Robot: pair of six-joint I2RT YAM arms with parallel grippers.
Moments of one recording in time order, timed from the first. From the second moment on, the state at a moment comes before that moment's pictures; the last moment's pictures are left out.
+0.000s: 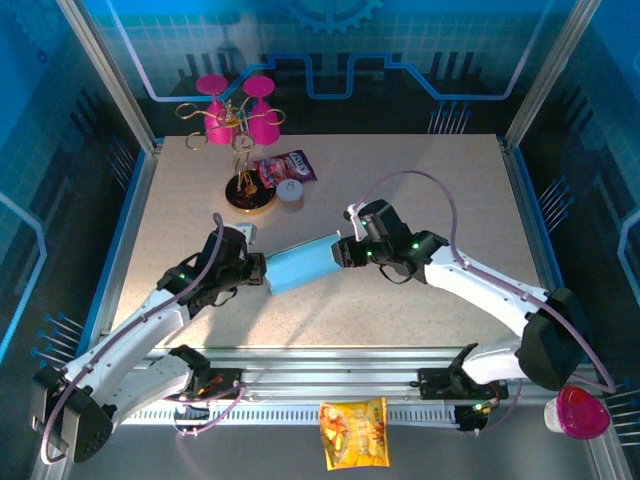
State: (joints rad) left arm -0.48 0.94 0.70 -0.57 0.00 -0.50; right arm 0.71 1.34 1.00 -0.45 -0.06 0.37
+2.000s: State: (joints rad) left arm -0.58 0.90 0.74 -0.68 -0.07 -0.56; right arm 0.49 1.53 0.98 -0.27 -0.48 1.57
